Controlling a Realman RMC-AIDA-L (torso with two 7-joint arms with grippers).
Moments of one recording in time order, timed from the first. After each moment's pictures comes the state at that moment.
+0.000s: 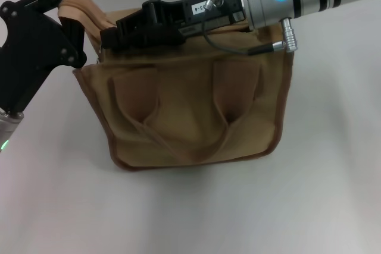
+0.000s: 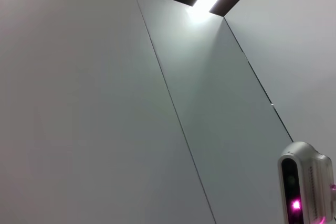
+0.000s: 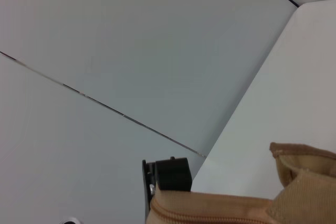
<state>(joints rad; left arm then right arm) -0.47 -2.08 0.26 0.05 1.57 1.90 -0.17 1.04 2.09 -1.13 -0.57 -1.74 -1.44 2.47</state>
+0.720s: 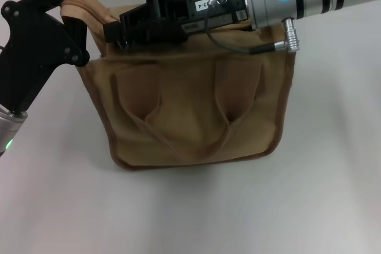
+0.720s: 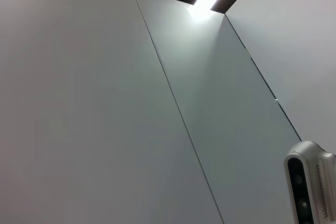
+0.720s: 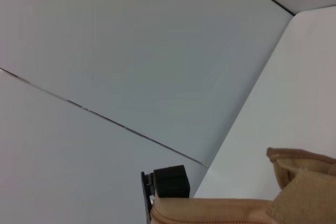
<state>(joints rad) -0.47 -2.08 0.25 0.02 1.57 1.89 -0.12 1.02 2.08 -1.12 -0.56 -1.71 -1.43 2.47</state>
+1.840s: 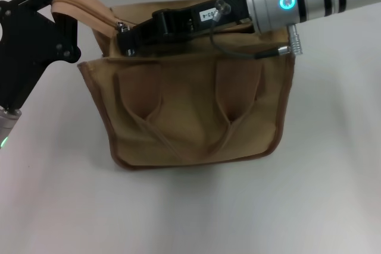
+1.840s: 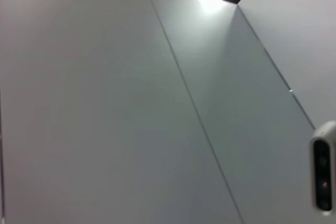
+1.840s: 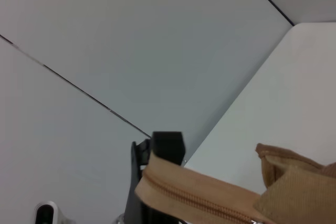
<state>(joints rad) -0.46 -2.07 0.22 0.02 1.57 1.86 -0.12 0.99 2.08 -1.18 -0.62 -1.72 -1.40 2.35</state>
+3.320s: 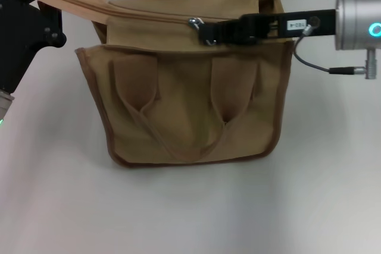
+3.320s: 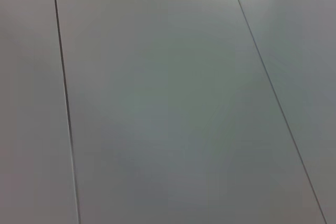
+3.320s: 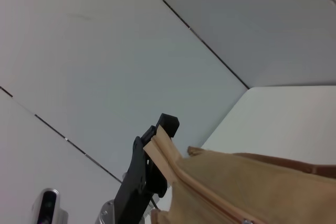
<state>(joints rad) -0.48 -2.07 0.11 0.04 1.57 1.67 -0.18 0.72 2.06 -1.04 -0.75 -1.72 -1.48 2.19</state>
